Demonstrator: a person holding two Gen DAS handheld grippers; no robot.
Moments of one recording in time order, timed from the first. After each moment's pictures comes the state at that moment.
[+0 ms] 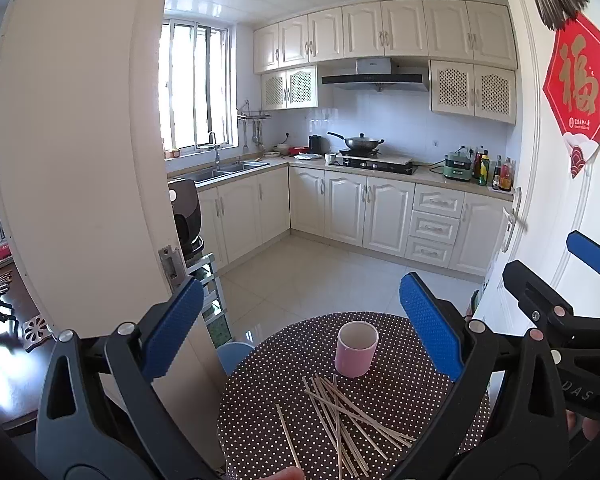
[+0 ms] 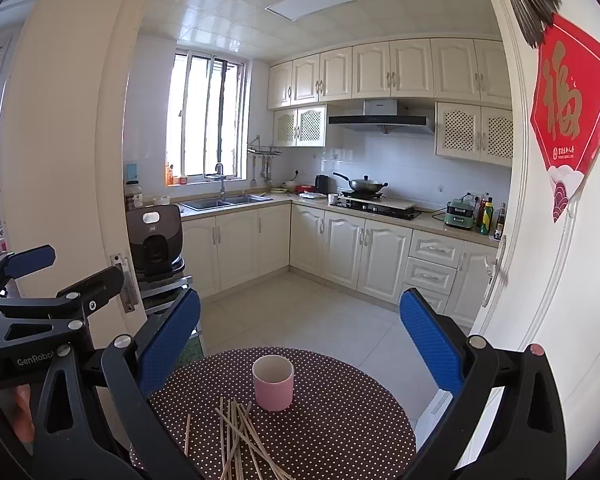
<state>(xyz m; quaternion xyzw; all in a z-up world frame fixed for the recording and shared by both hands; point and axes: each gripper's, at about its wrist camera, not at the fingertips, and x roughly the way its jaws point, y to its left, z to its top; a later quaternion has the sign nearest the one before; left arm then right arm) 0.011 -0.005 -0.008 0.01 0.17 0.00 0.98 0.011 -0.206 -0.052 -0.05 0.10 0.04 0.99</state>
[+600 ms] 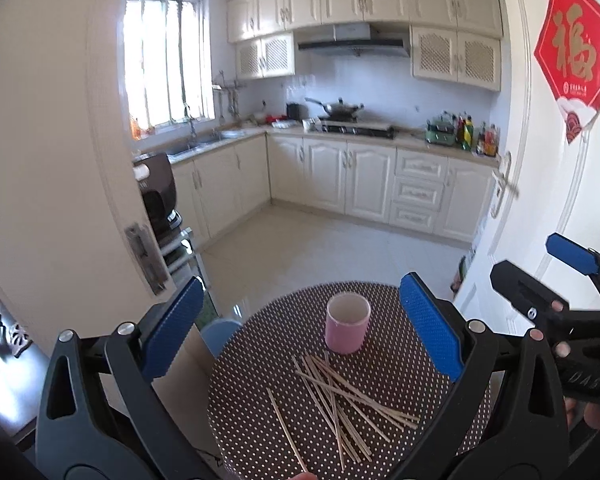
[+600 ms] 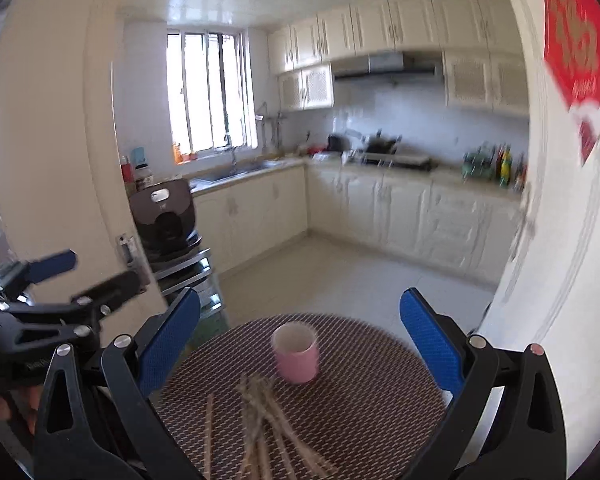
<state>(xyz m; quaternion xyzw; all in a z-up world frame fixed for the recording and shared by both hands) 0.055 -0.007 -0.040 0.03 0.25 -0.05 0.97 0.052 -0.217 -0.082 0.01 0.18 0.07 0.98</state>
